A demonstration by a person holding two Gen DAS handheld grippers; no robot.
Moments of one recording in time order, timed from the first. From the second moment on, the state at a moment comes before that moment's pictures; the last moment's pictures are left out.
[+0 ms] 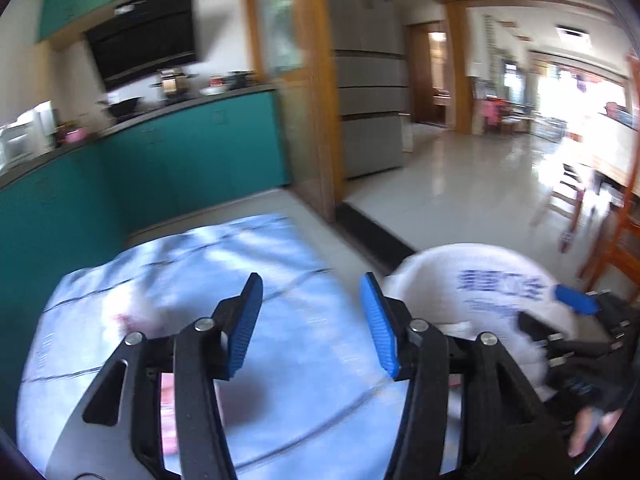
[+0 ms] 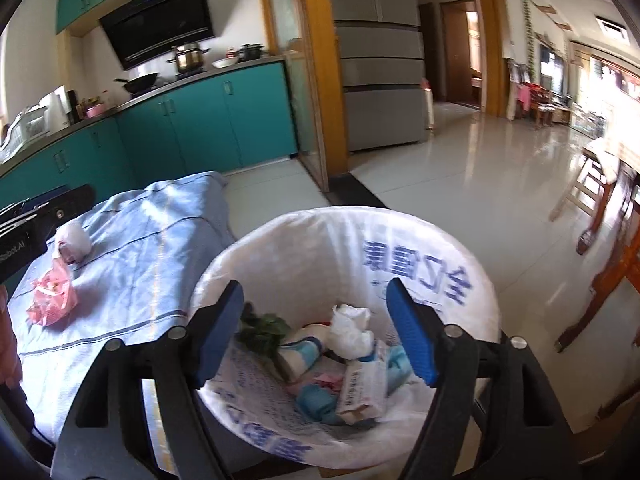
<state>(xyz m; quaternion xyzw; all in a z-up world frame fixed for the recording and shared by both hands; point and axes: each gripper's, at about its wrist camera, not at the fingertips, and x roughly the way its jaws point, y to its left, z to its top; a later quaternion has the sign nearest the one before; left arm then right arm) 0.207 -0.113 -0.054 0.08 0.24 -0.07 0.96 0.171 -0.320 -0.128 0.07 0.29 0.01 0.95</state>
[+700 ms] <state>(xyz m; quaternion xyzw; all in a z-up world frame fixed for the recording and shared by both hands) 0.136 0.117 -0.035 0.03 0.23 0.20 0.95 0.258 -0.046 -0.105 -0.06 0.34 0.36 0.87</state>
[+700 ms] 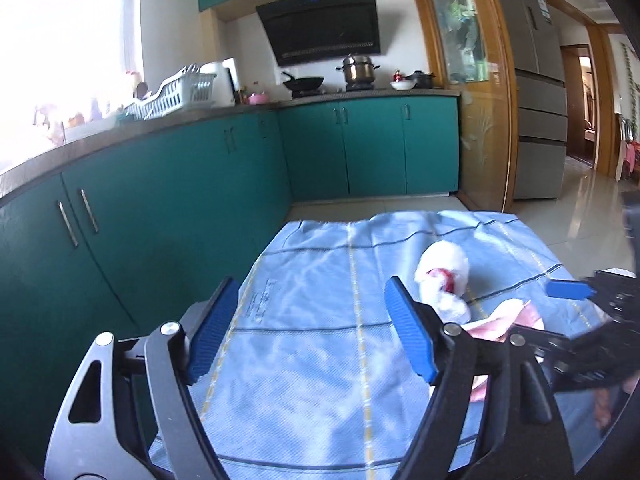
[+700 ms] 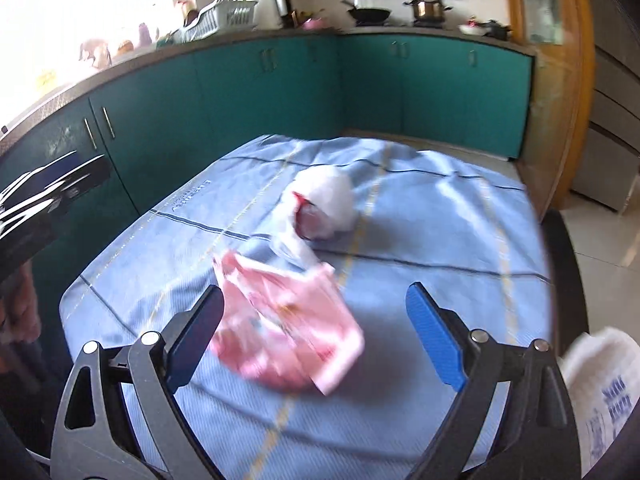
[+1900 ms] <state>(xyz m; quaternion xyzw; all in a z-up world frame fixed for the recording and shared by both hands) 0.194 0.119 -0.084 -0.06 0.31 0.14 0.94 0.198 -0.098 -0.140 -0.11 0.37 0.34 0.86</state>
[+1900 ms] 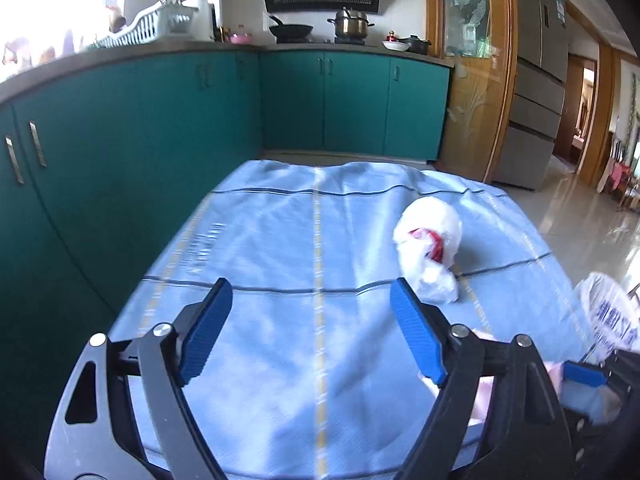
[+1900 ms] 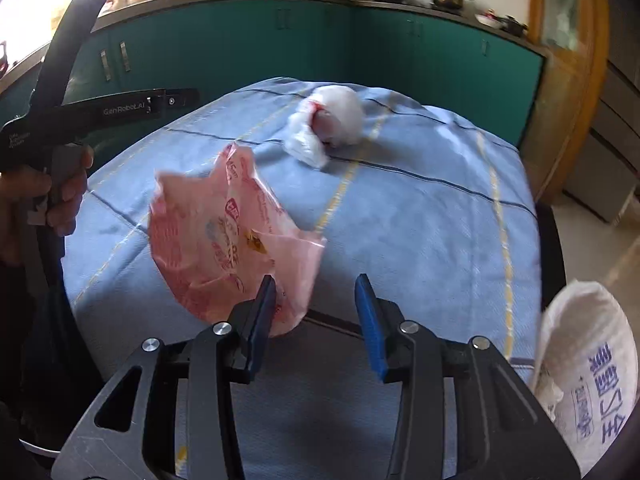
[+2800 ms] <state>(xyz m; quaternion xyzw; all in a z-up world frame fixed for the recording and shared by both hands) 0.260 0.071 -0.119 -0.02 0.37 0.04 0.93 0.200 -0.092 -0.135 -0.09 0.35 0.35 0.87</state>
